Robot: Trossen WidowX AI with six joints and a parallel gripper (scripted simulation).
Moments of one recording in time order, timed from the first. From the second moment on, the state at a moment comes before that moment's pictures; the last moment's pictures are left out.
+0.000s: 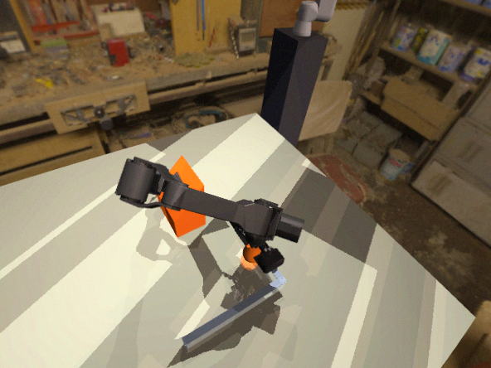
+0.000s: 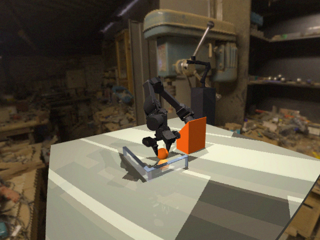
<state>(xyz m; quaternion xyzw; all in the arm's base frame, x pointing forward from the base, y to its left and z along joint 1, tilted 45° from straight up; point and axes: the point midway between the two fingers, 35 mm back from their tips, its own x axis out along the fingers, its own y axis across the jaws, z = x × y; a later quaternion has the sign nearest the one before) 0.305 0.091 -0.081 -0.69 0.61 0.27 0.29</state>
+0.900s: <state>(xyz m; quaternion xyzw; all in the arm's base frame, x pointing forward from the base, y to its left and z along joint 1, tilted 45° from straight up) 0.308 0.043 -0.127 -0.69 0.61 0.27 0.28</state>
